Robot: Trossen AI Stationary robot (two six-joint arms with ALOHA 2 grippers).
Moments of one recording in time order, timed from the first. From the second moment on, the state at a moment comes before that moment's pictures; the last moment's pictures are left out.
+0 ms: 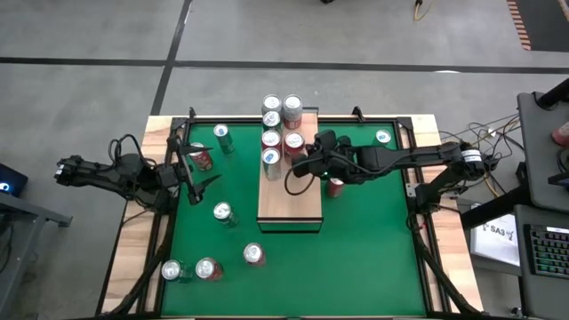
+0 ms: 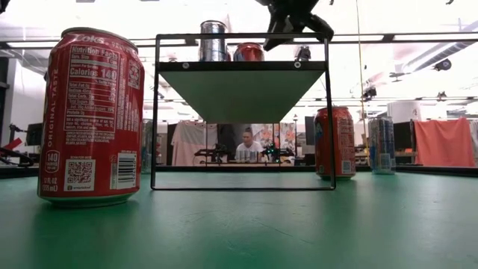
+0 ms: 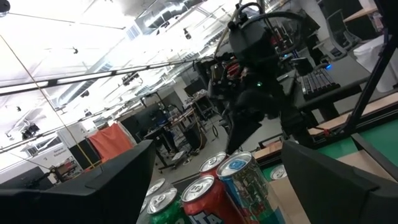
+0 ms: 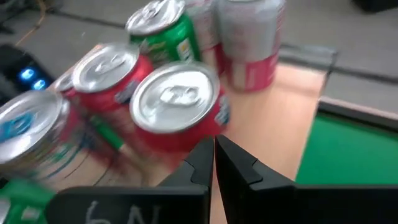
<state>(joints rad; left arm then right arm) -0.21 0.42 0.48 0.19 -0.41 0.65 0.03 1.58 1.46 -0.65 0.71 0.86</state>
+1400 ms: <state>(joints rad) -0.21 0.43 0.48 0.19 -0.37 0.61 -0.04 1.58 1.47 -0.80 0.66 0.81</state>
